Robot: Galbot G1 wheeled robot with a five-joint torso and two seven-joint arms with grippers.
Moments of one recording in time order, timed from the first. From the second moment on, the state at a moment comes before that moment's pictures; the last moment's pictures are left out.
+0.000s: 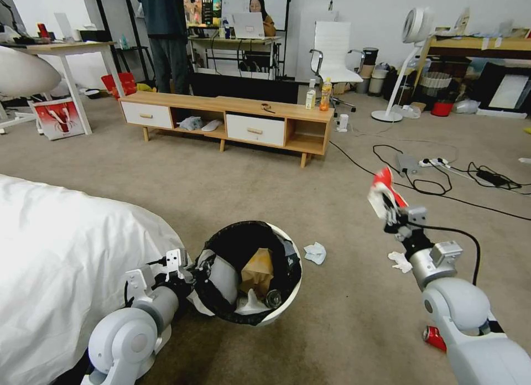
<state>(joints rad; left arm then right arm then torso) 1.23 -1.27 -0.50 -2.11 -0.88 0.70 -0.23 -1.06 1.03 0.51 1.91 0.44 0.08 -0.19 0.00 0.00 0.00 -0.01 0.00</state>
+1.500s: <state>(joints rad) 1.17 -1.25 -0.34 -2.06 -0.99 0.71 -0.29 -1.15 0.92 0.15 1.84 0.51 0.22 -0.49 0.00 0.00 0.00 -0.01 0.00</state>
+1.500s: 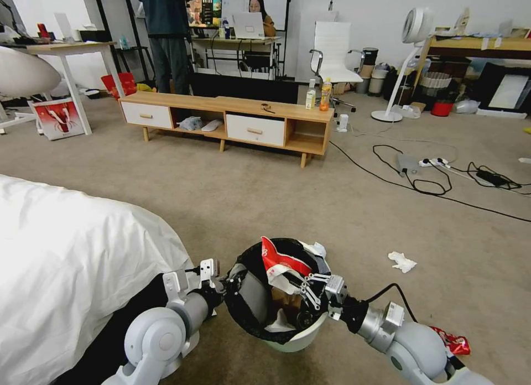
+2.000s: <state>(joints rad) 1.18 -1.25 -0.34 -2.07 -0.99 0.71 -0.29 -1.16 0.91 0.18 1.87 0.51 0.12 -0.43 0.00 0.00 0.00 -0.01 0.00</state>
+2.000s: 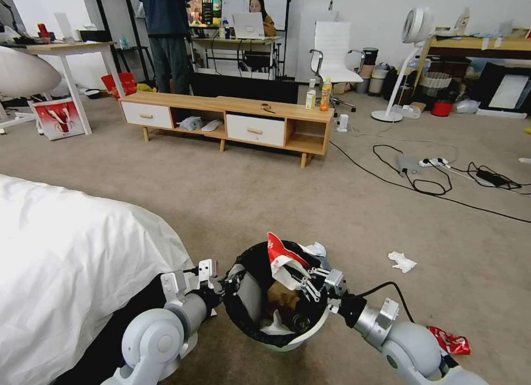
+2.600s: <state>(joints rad) 1.18 -1.25 -0.36 -2.07 -0.99 0.71 -0.28 -1.18 0.90 0.24 1.96 0.59 -0.10 -0.44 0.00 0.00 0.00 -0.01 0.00</state>
